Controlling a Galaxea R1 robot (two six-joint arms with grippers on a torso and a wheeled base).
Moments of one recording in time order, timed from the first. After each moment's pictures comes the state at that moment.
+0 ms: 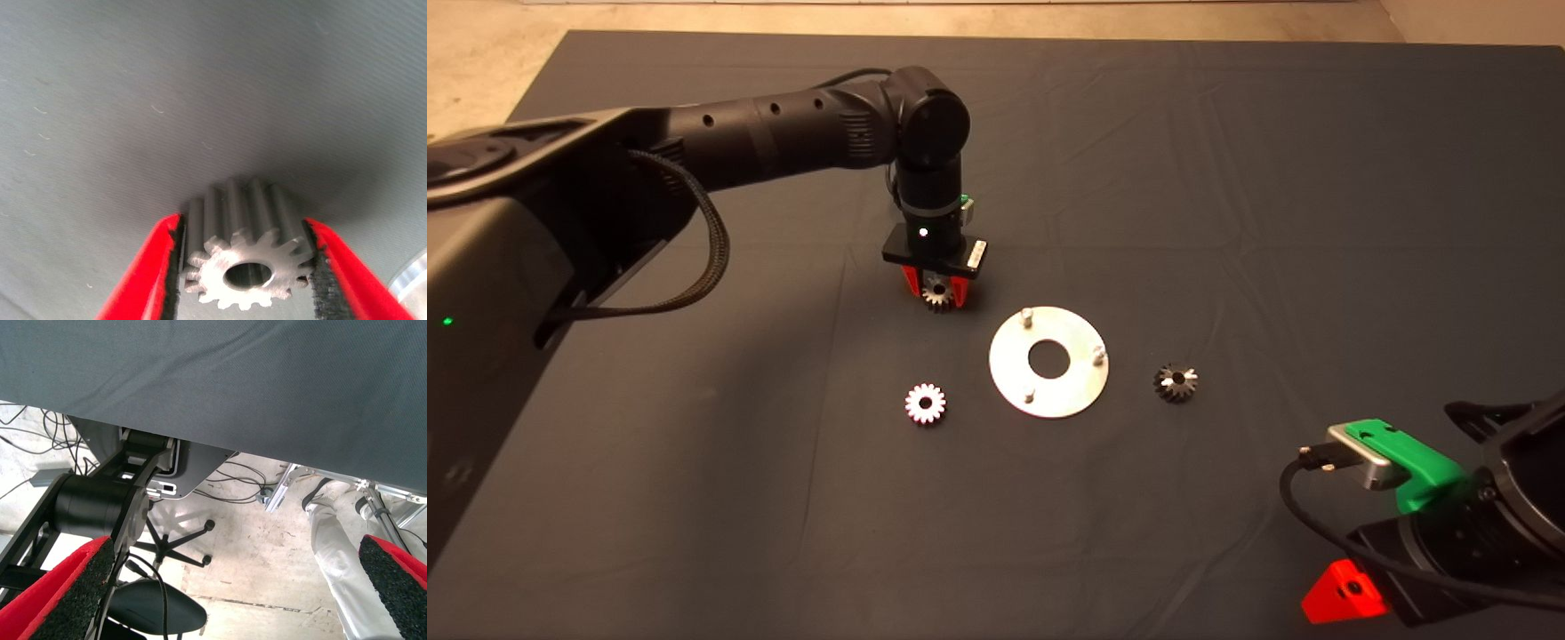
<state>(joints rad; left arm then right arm) -0.39 2.92 -1.84 0.15 1.47 -0.85 0.40 2.21 -0.34 0.02 -1.53 1.73</state>
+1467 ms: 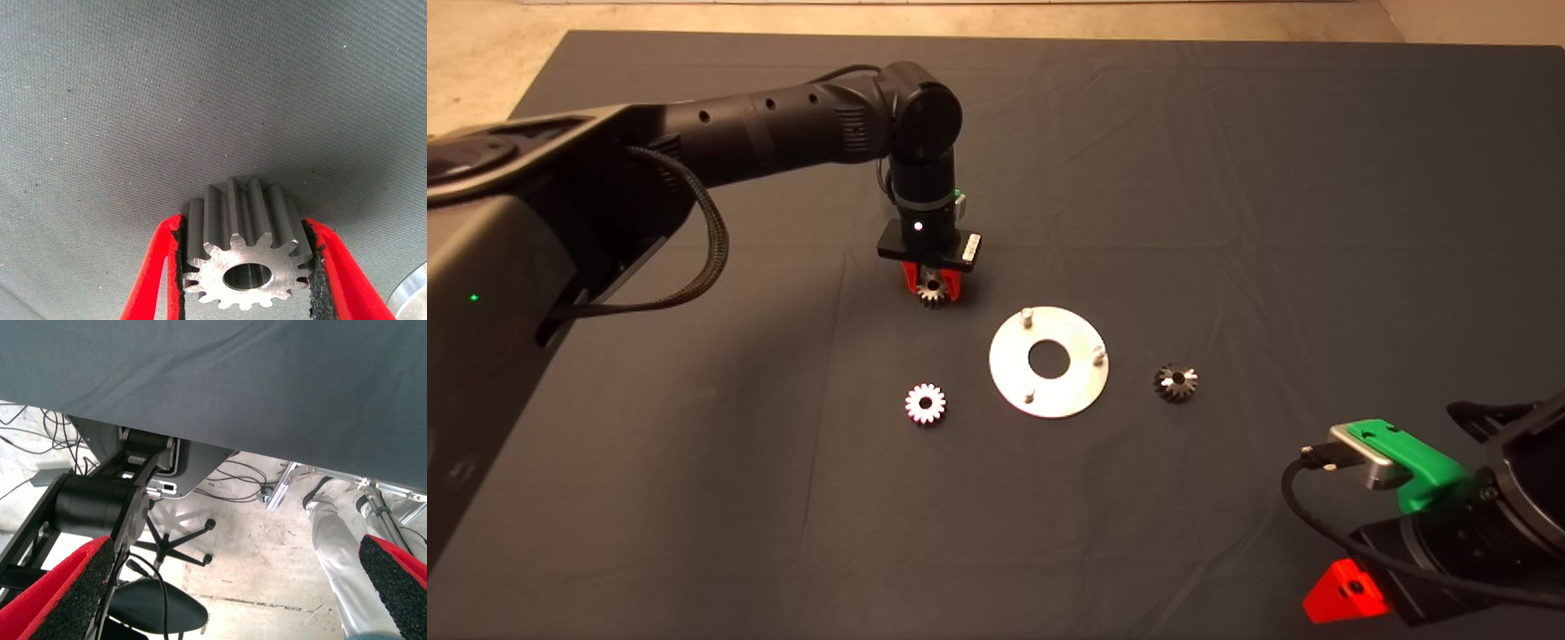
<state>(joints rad) -0.40 2.93 -1.86 0.14 1.48 -0.85 0.40 2.21 -0.34 0.02 -1.53 1.73</state>
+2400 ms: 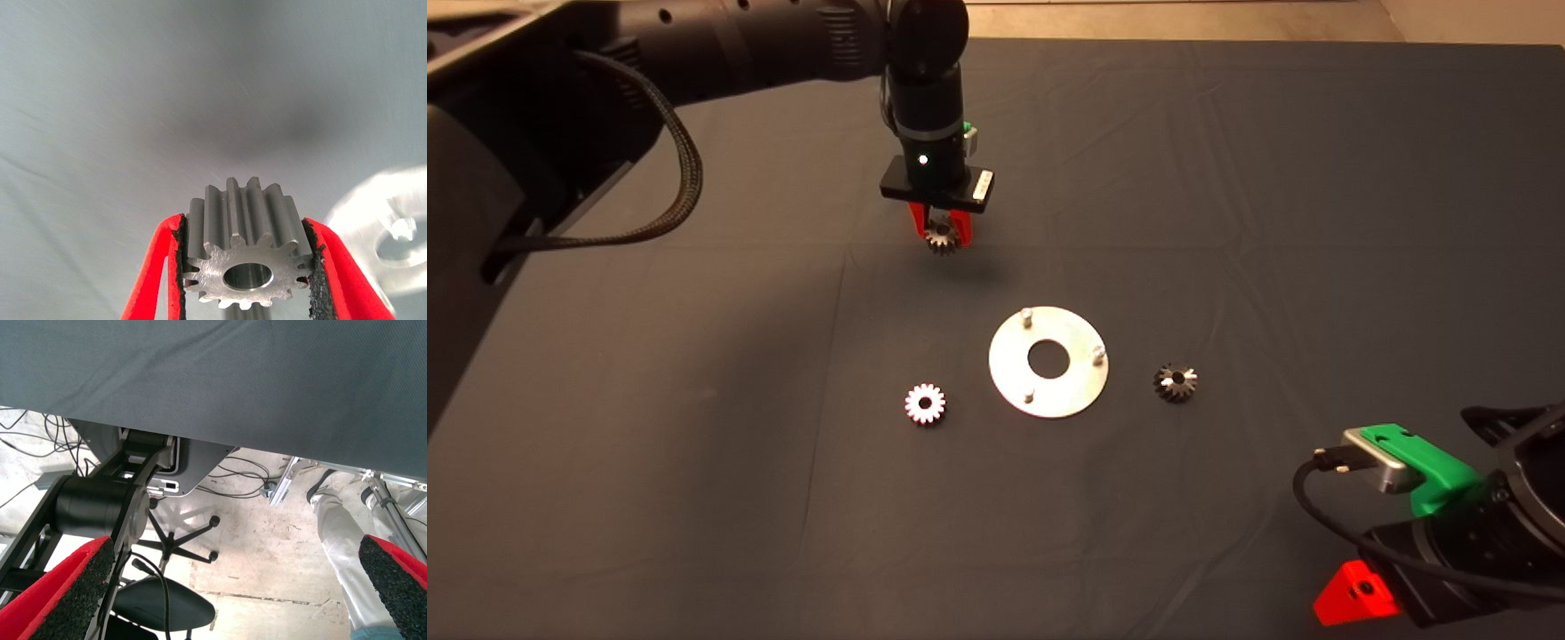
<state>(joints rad) -0.52 2.93 -1.81 0.07 1.47 -0.86 0.38 2.17 -0.34 0.02 -1.53 1.73</state>
